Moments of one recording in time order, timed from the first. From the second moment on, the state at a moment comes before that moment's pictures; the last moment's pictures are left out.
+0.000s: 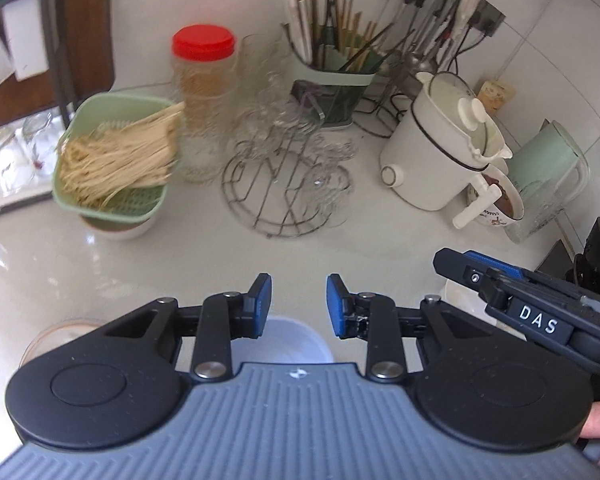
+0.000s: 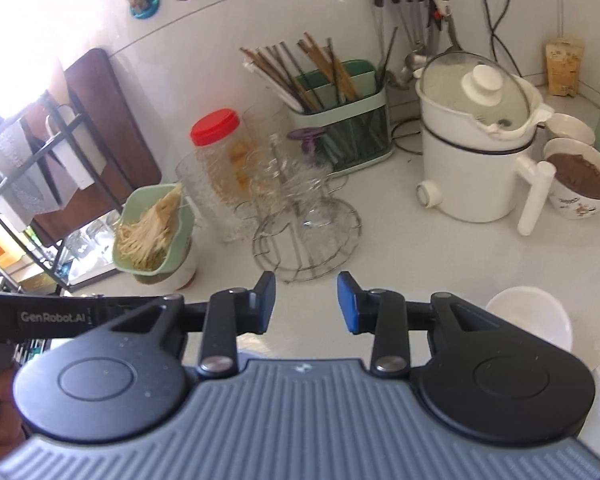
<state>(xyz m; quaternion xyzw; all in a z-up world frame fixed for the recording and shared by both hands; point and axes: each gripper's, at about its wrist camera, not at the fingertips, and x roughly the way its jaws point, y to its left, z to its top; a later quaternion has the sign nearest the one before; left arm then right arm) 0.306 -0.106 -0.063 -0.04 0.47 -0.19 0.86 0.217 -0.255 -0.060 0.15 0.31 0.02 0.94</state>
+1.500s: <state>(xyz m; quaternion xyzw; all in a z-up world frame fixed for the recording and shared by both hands) 0.329 -0.341 -0.137 0.08 0.50 -0.32 0.80 0.190 -0.438 -0.123 0.18 0.32 -0.16 0.92</state>
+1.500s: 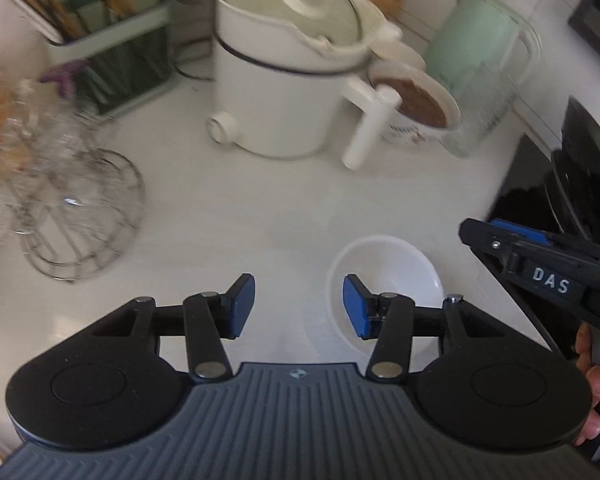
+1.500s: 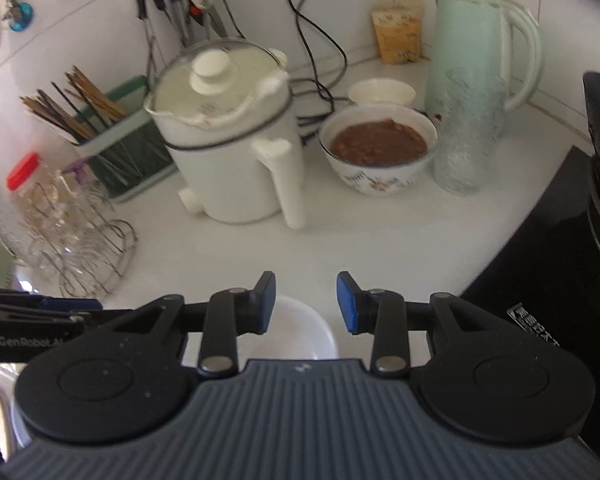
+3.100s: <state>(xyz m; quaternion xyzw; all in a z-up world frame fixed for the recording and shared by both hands) 0.346 -0.354 -0.209 -0.01 0.61 -0.30 0.73 0.220 -0.452 -0.190 0.25 0.44 -0.10 0.86</state>
